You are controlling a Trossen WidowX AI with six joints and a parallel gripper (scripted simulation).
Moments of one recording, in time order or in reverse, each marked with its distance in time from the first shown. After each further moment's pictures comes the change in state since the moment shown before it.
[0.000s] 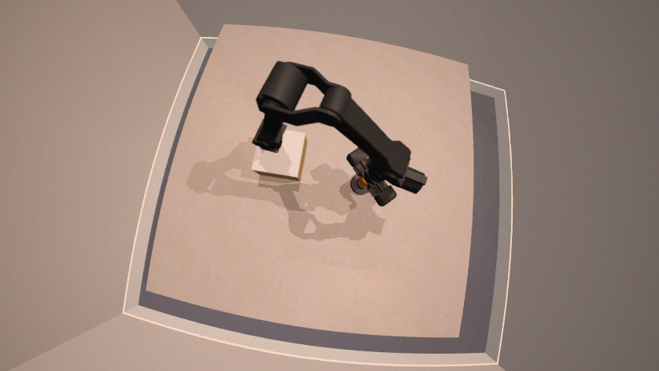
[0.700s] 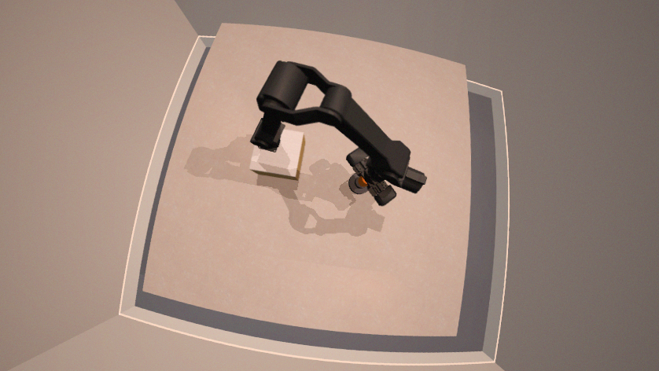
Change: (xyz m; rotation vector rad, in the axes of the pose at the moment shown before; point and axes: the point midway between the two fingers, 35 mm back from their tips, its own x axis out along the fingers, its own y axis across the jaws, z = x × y) arm 0.000 -0.005 0.003 -0.010 -0.006 -0.008
